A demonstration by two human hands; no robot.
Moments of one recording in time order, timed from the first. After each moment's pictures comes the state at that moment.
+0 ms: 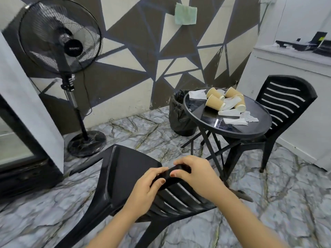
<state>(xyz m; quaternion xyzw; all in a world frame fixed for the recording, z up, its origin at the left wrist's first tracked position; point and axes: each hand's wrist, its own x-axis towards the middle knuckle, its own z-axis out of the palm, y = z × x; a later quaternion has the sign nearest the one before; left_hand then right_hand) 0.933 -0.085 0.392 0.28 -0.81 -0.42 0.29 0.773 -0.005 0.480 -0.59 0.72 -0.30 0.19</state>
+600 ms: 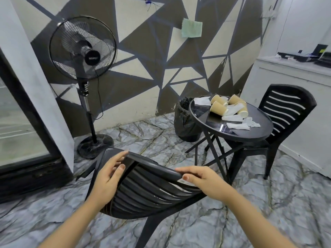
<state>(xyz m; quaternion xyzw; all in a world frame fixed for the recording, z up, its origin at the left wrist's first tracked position) 1.049 -0.100 0.428 0.33 -0.74 -0.42 0.41 0.793 0.035 0.478 -0.58 0.68 -0.29 0.34</state>
